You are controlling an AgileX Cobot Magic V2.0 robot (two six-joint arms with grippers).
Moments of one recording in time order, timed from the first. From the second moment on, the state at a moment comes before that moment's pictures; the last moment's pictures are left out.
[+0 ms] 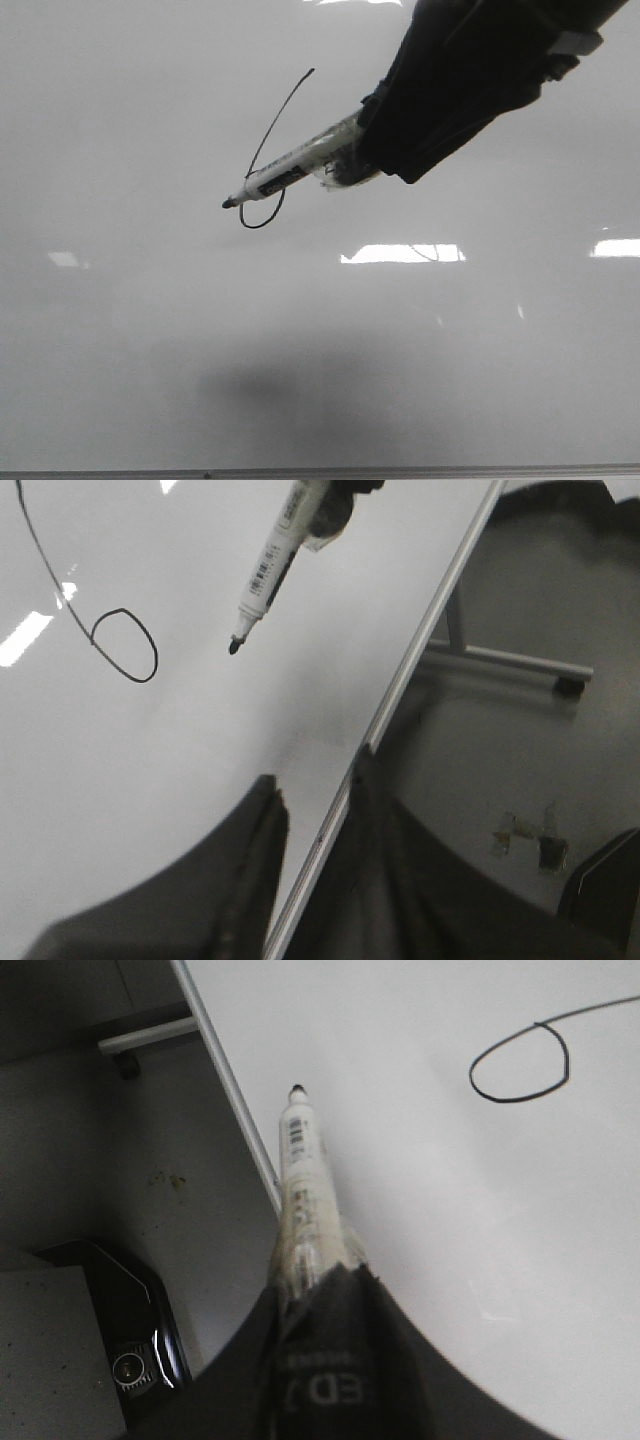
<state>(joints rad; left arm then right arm) -0.79 0.71 -0.53 -0.21 0.49 0.62 0.65 1.25 -0.95 0.40 0.63 -0.78</state>
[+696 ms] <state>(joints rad) -0.90 1.07 -0.75 -0.20 0.54 0.77 0.87 1.22 -0.95 0.40 0.63 -0.81</state>
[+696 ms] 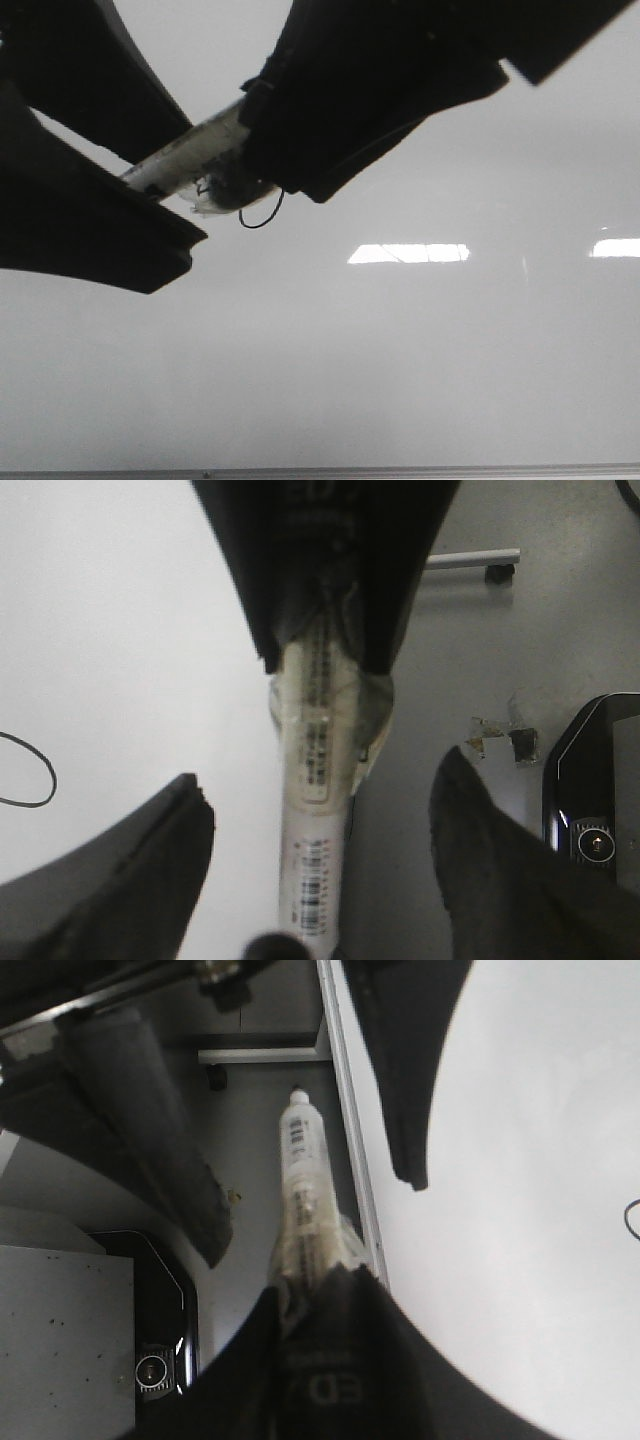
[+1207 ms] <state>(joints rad) -0.90 1.07 -0.75 -0.19 0.54 0.77 0.87 1.22 -0.95 0.40 0.63 -0.81</state>
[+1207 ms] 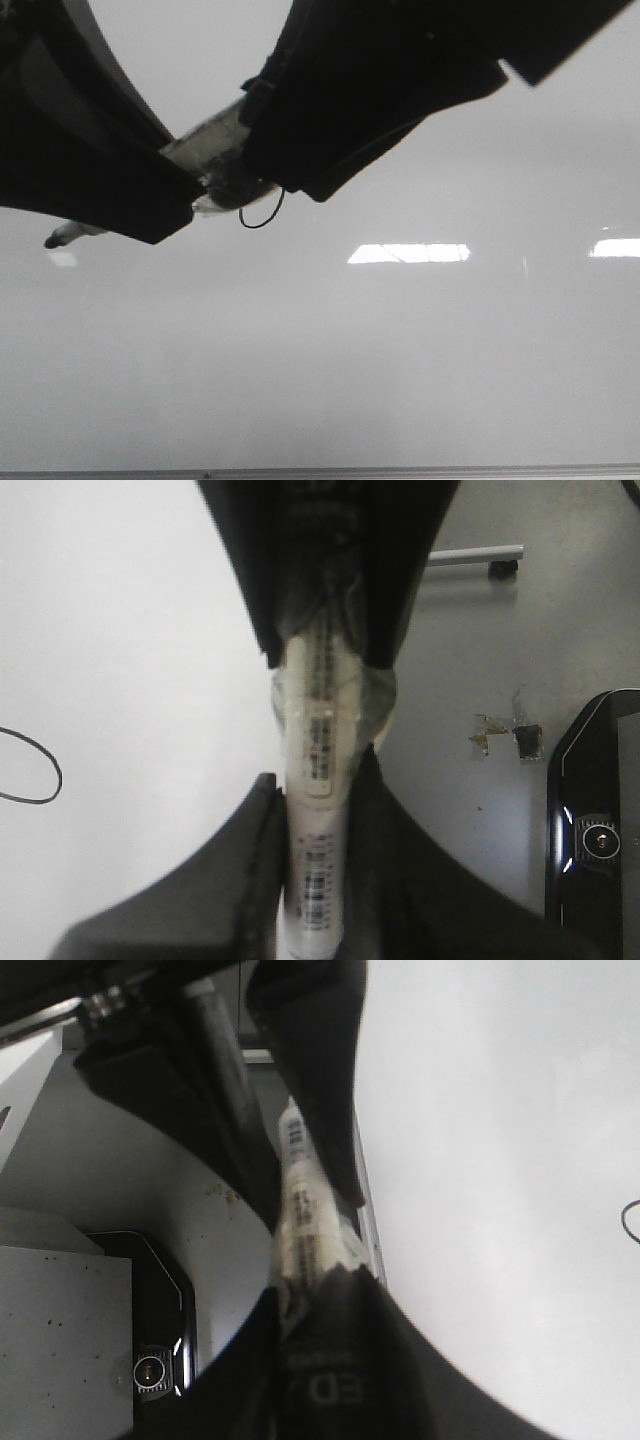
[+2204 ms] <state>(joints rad) -0.04 0.94 -0.62 -0.17 0.54 0.36 0.19 0.55 -0.47 0.38 0.39 -0.37</state>
